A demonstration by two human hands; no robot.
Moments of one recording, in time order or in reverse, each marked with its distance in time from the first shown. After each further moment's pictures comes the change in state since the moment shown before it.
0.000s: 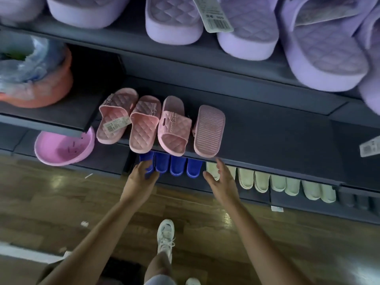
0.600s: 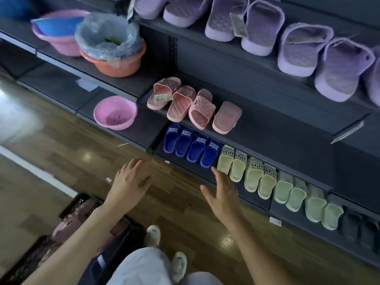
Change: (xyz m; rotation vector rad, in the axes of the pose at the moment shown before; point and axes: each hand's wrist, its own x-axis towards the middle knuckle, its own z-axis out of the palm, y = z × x) left_hand -0.256 -0.045 -0.036 0.375 0.268 0.254; right_hand -0.210 0.014 -0.039 -0.390 -0.139 -0.447
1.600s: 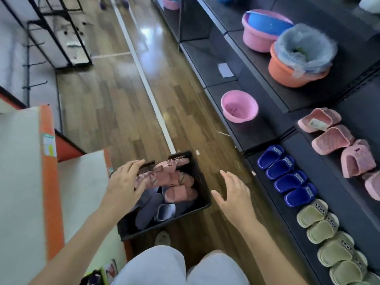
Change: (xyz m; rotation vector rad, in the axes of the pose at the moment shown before) left_hand -0.320 -0.256 -0.111 0.025 0.375 -0.624; right_hand -0.099 -0.253 0.206 -0.370 -0.442 -0.517
